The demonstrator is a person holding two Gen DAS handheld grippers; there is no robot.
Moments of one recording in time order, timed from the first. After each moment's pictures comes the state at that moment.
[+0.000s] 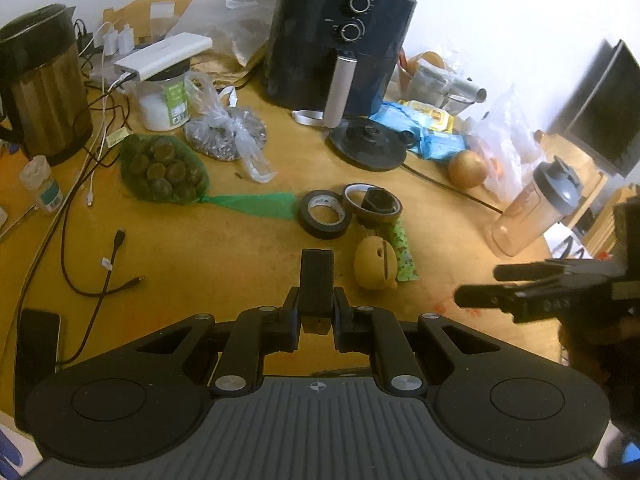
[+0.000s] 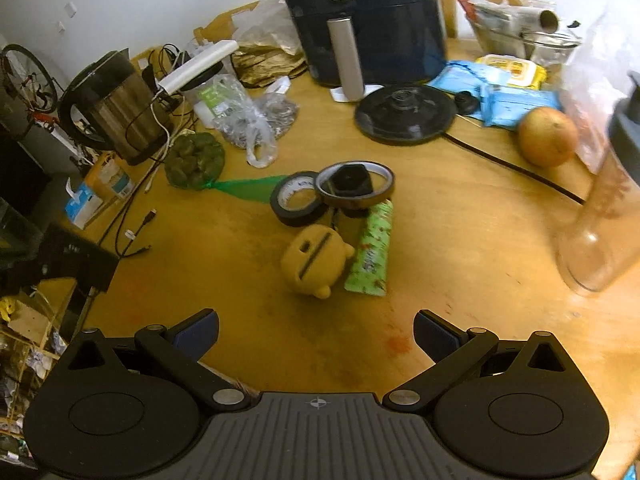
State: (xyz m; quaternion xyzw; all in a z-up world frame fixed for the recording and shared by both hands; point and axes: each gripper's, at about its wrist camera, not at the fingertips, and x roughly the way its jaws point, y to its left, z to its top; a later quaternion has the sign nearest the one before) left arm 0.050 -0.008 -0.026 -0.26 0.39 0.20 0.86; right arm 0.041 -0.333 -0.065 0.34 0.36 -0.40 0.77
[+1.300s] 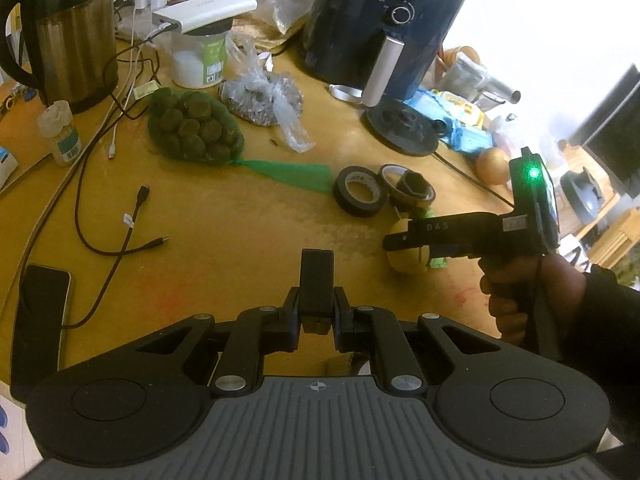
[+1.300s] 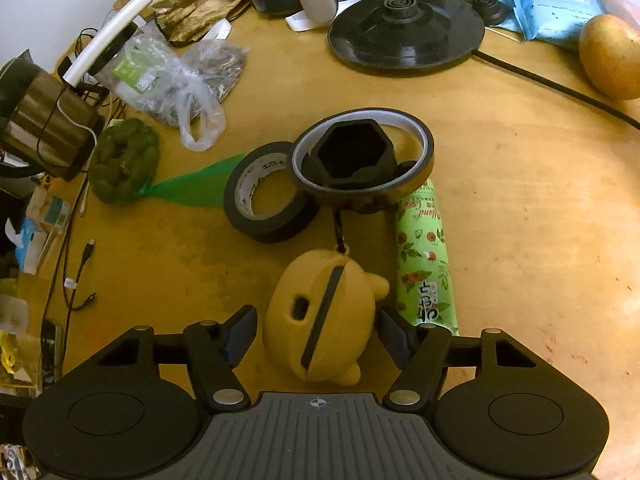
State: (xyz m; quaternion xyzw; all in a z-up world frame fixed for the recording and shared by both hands) left arm 0.028 0.024 -0.050 -0.33 0.39 0.22 0.83; right arm 0.104 -0.421 -0.159 0.44 0.39 -0.43 0.69
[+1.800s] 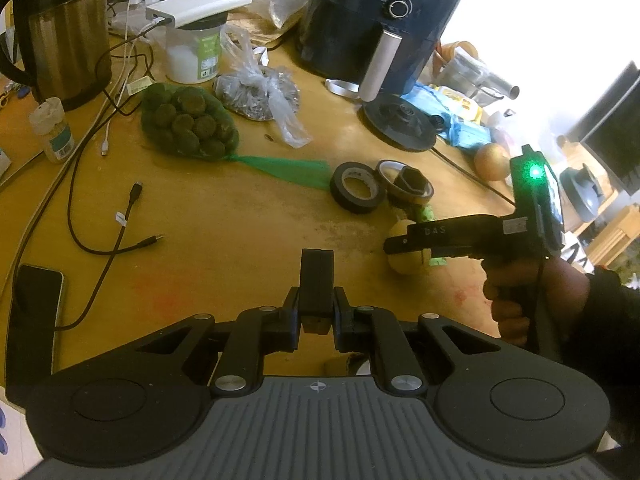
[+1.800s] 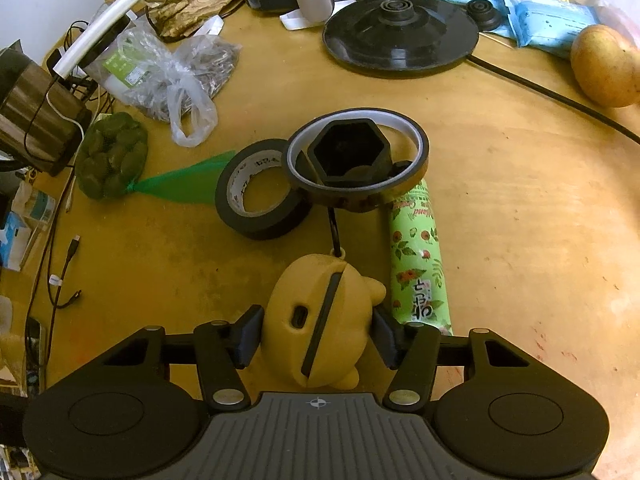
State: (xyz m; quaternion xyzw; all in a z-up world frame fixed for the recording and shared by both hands) left arm 0.032 0.025 -0.053 -0.33 0.40 0.22 0.83; right arm 0.108 -0.415 -0.155 0.43 0.41 -0.44 0.68
